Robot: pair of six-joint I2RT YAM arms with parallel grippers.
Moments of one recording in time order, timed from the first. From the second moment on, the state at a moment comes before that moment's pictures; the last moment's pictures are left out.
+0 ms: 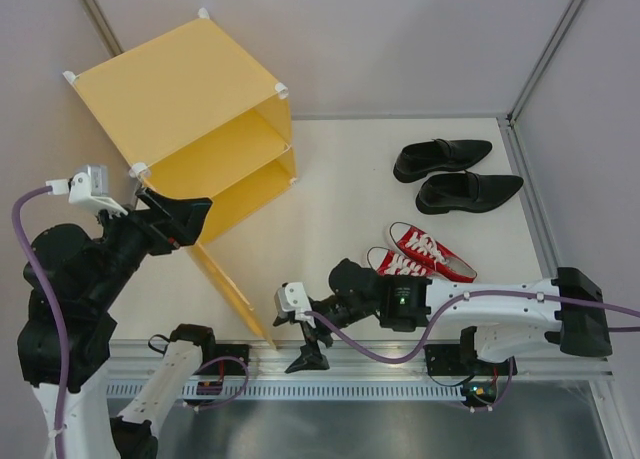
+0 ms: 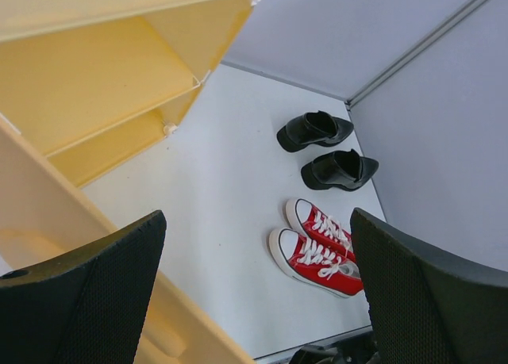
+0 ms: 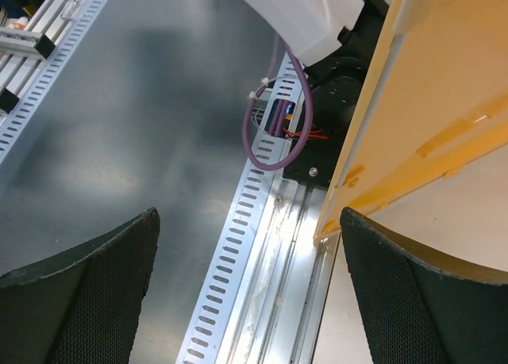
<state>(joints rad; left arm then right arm) -0.14 0.67 1.52 -0.99 0.15 -0.54 1.39 1.28 0.91 0.05 -0.50 -0.05</state>
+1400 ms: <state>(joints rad) -0.14 0.78 1.40 -0.93 0.29 -0.45 1.45 1.47 1.04 0.14 -0.53 0.02</state>
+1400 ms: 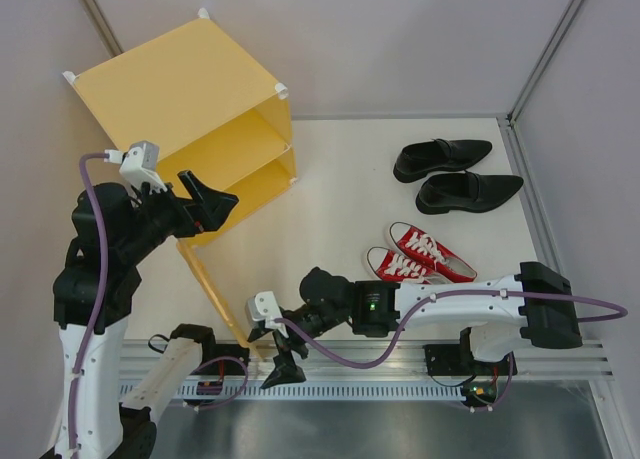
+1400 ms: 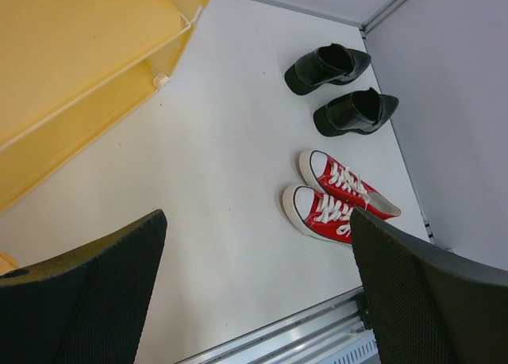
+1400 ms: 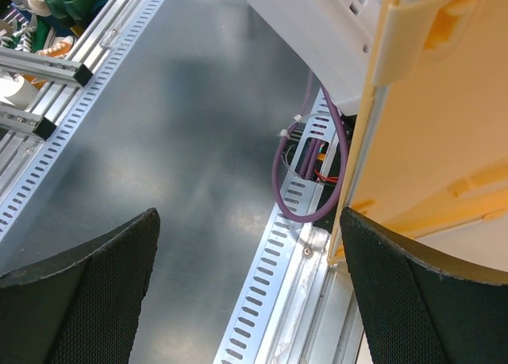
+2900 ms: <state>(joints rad) -0.14 0.80 1.35 -1.00 0.29 -0.42 0.84 1.29 1.07 -0.25 0.28 0.19</state>
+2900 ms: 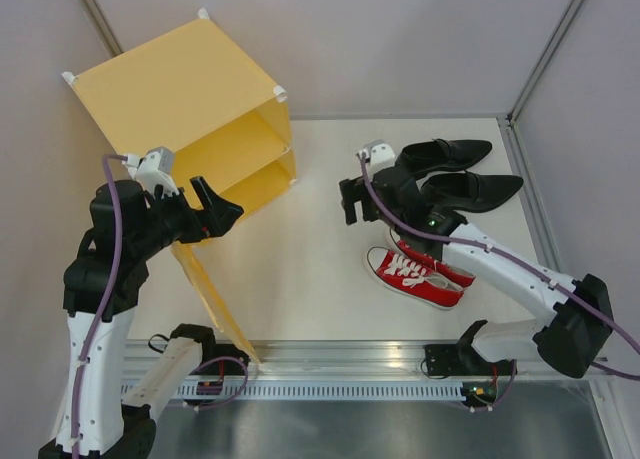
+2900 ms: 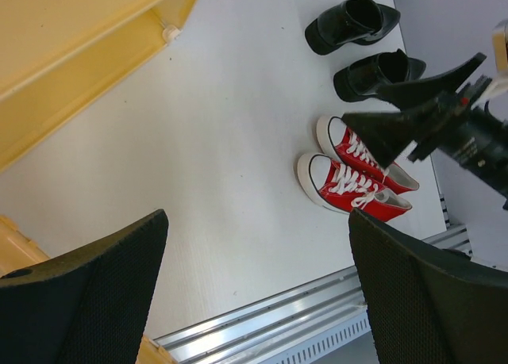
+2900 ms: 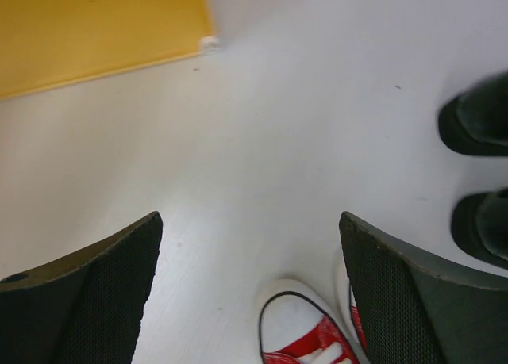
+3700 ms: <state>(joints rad) -0.14 0.81 1.35 -1.00 0.30 -0.42 0.25 2.08 1.74 -0.27 0.25 0.28</state>
